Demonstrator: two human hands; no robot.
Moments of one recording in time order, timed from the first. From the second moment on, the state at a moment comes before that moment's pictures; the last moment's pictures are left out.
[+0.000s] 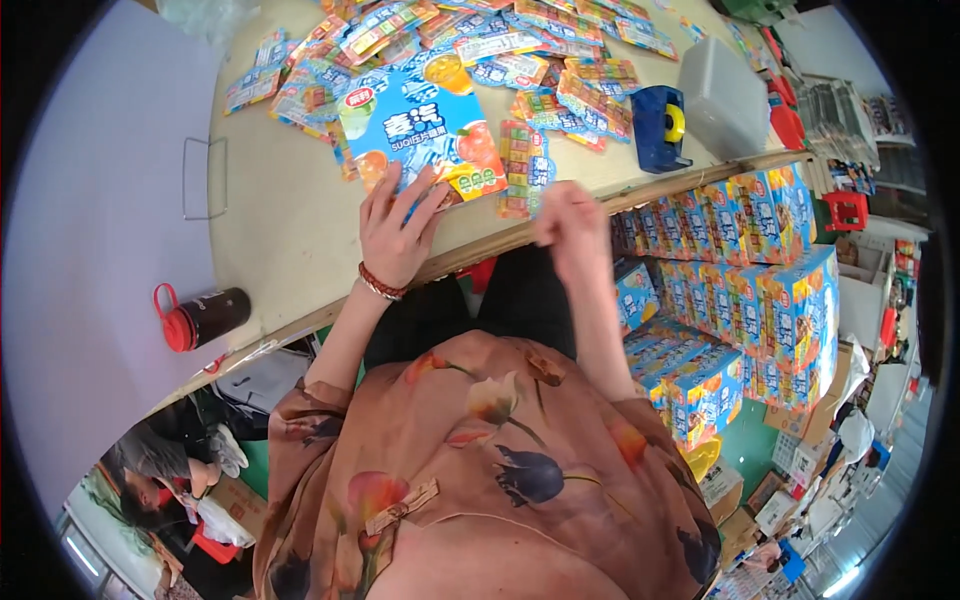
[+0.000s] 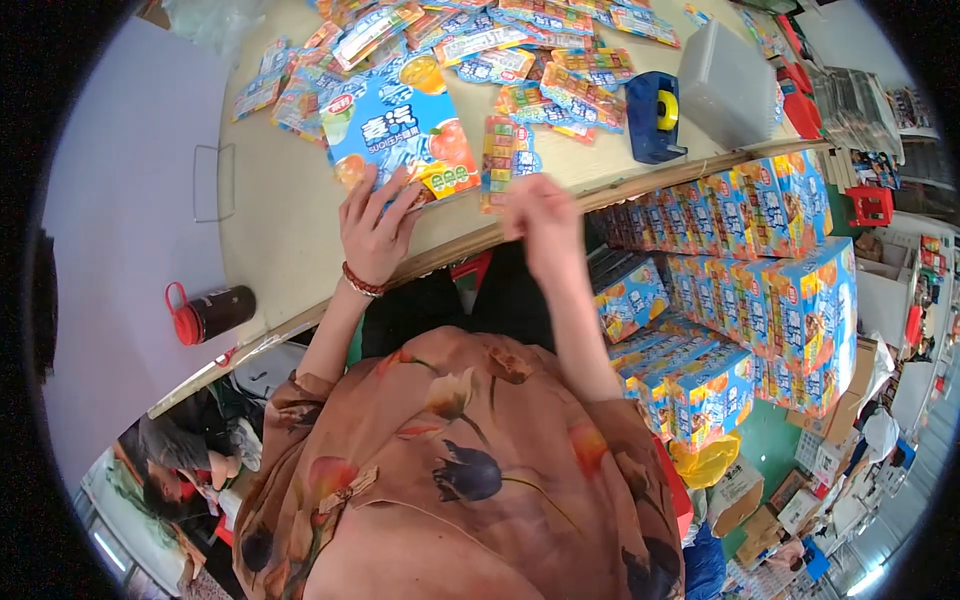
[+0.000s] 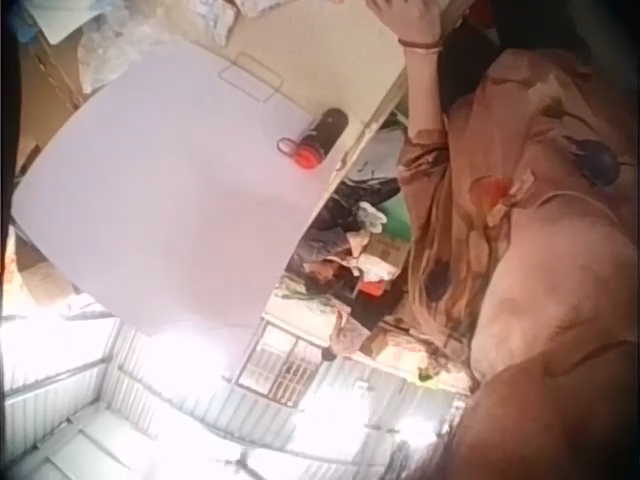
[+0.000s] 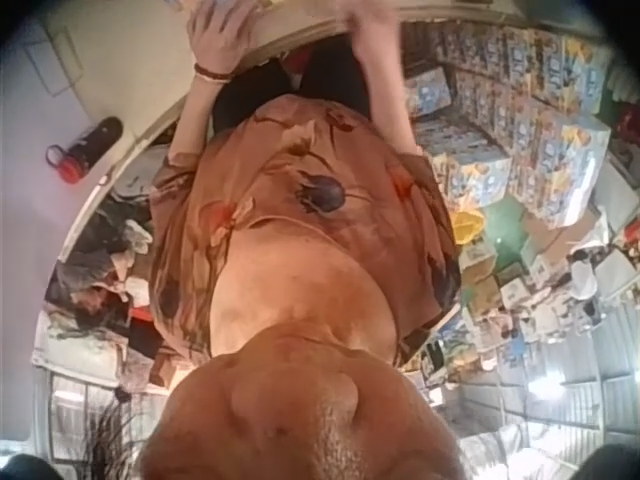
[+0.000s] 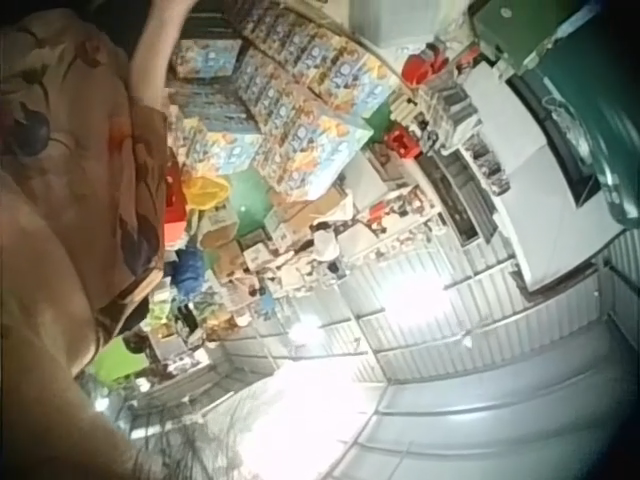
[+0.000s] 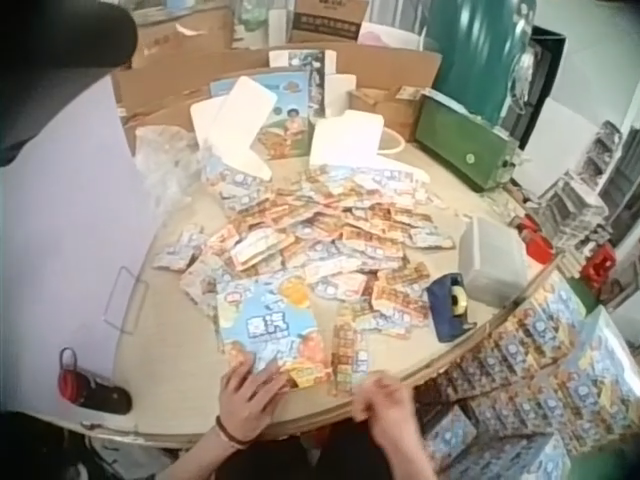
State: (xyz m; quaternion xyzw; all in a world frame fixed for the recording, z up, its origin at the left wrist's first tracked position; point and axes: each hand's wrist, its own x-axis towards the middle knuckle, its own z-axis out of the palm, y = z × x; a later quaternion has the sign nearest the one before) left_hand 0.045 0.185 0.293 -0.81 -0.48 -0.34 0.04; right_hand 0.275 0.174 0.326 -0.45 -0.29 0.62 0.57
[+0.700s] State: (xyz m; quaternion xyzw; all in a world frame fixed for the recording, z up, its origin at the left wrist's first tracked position) left_hand 0.039 0.189 0.294 -0.84 -0.47 -0.28 0.05; right_hand 0.188 0.159 0.310 -0.53 -0.27 0.65 0.47
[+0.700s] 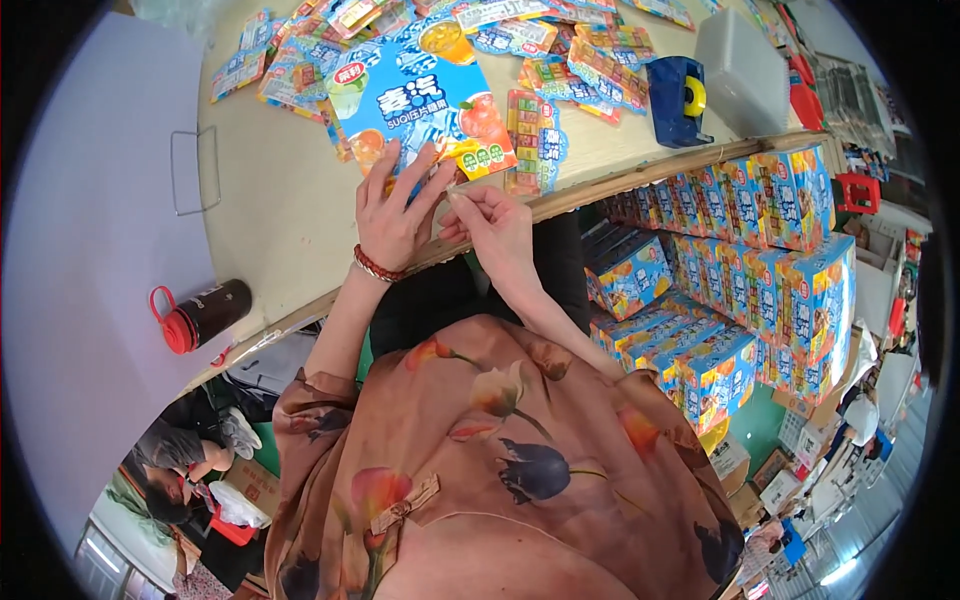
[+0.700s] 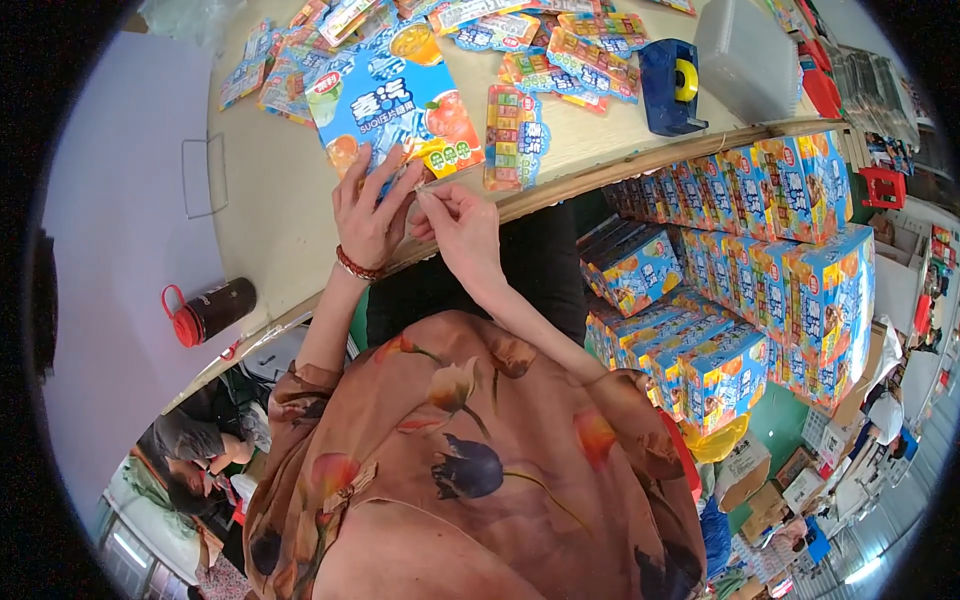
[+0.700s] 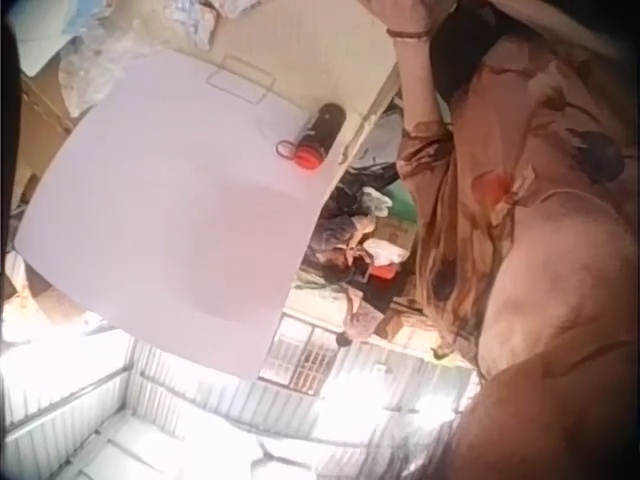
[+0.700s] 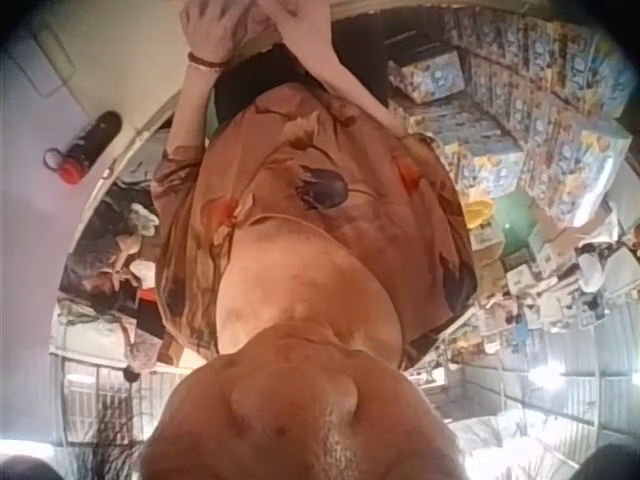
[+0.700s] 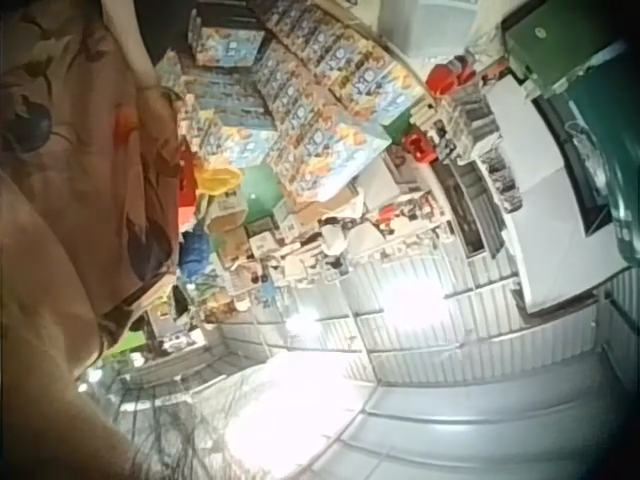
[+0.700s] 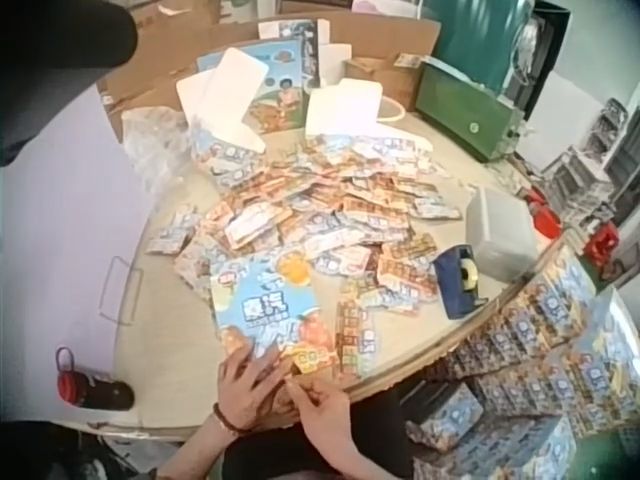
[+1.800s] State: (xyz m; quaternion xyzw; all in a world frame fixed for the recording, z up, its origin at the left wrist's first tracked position) left_hand 0.034 0.187 0.304 -0.84 -0.47 -0.25 -0.02; right_hand 0.261 0.241 0.315 -0.55 -0.40 0.51 0.53
